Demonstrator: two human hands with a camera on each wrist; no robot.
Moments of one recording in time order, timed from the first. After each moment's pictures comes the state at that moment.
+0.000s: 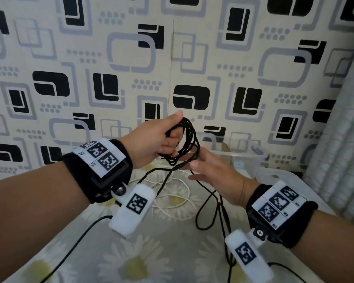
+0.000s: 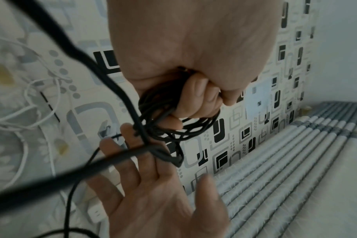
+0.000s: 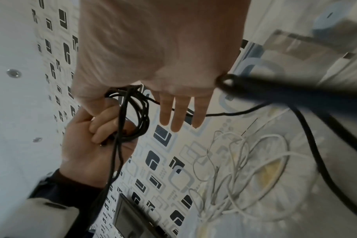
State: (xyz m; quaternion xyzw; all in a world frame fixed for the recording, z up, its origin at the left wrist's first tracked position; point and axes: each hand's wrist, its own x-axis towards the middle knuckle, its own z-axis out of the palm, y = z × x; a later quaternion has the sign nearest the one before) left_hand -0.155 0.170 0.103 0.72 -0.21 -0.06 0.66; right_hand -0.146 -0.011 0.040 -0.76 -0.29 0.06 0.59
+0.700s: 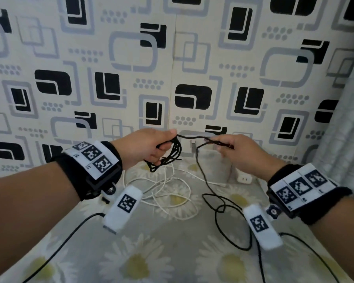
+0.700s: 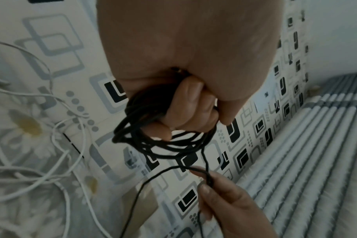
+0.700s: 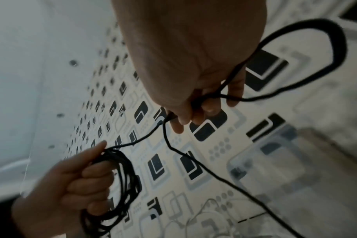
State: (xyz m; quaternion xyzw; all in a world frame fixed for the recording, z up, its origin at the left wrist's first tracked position) left_hand -0.152 0.192 0.094 0.82 -0.15 -0.06 0.54; right_hand -0.118 -0.053 0.077 -0.92 -0.21 -0.16 0.30
